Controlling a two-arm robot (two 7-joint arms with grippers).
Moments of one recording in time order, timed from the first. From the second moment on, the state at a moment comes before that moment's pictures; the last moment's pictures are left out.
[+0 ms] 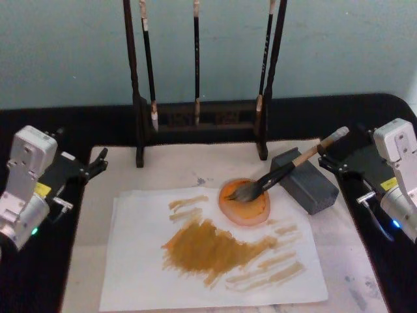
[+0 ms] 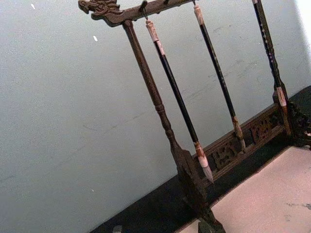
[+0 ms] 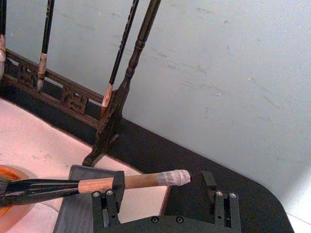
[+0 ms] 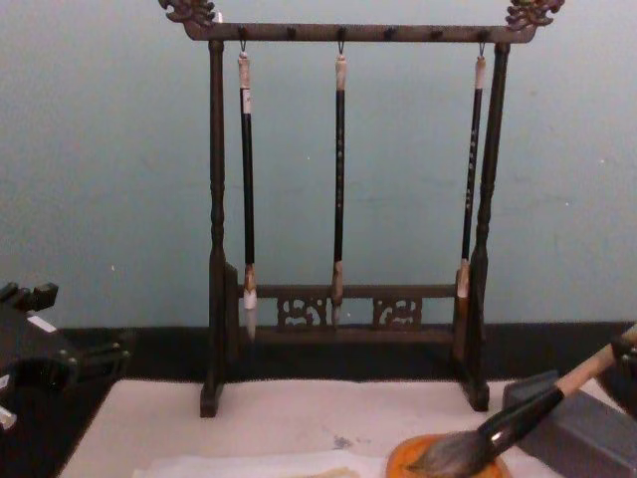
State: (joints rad) left arm -0.20 0.60 0.45 -1.41 -0.25 -0.12 0.03; right arm 0.20 0.60 -0.45 -1.41 0.25 -0.12 -0.03
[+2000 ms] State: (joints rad) left arm -0.20 0.60 0.45 -1.41 -0.25 -0.12 0.03; right arm 0.20 0.60 -0.45 -1.41 0.25 -0.12 -0.03
